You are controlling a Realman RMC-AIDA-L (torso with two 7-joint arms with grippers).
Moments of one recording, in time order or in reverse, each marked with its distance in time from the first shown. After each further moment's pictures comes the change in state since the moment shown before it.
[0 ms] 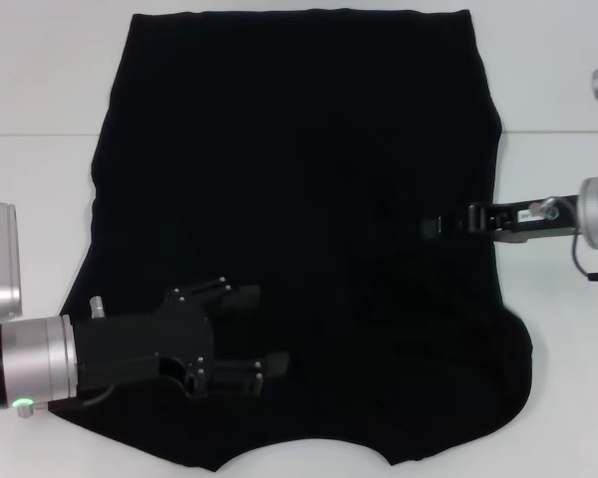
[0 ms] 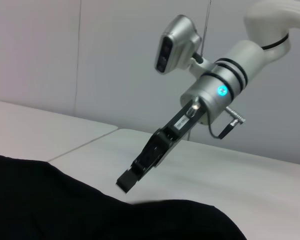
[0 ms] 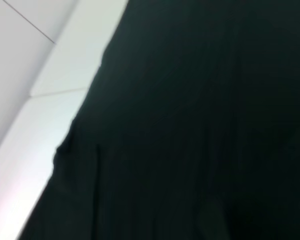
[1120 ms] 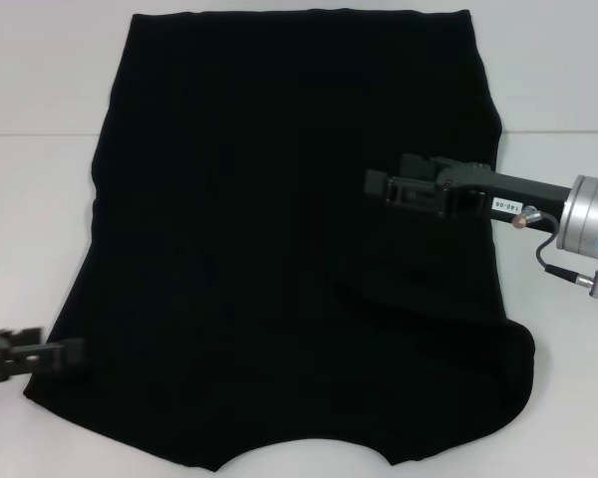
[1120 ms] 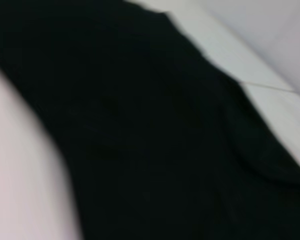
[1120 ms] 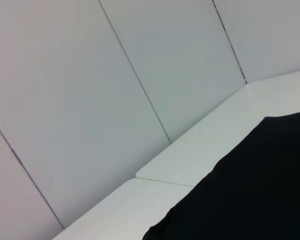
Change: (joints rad) left arm 0.128 0.049 -0.288 0.391 0.321 0.080 -0.761; right arm -0.098 0.055 -0.009 0.098 0.492 -0.054 -0.727
